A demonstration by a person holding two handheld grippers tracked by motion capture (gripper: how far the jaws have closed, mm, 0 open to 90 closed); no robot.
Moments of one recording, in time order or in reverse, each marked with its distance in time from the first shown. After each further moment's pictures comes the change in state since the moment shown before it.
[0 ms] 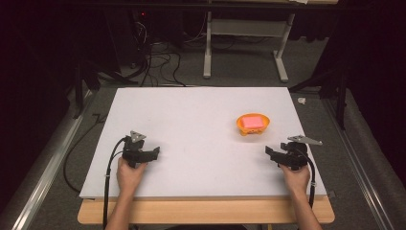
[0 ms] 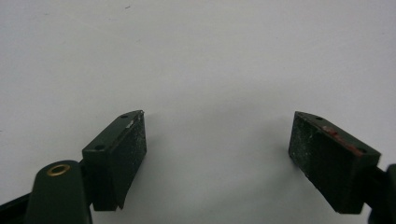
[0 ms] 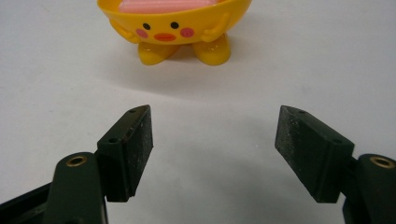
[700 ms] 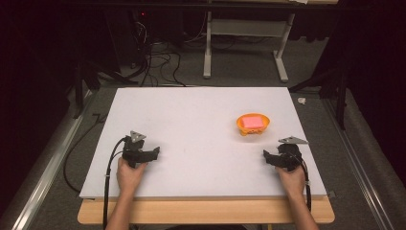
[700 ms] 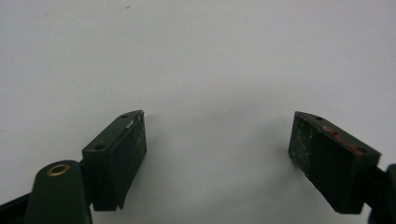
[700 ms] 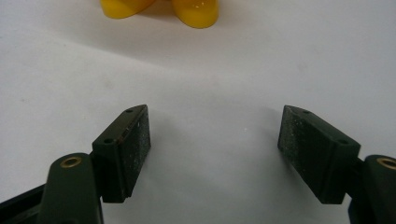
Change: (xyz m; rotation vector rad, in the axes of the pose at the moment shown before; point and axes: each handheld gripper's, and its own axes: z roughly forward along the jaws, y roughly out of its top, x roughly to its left) left arm 0.000 0.000 0.000 -0.001 0.001 -0.001; right arm 0.006 -0.007 0.022 0.095 -0.129 -0.122
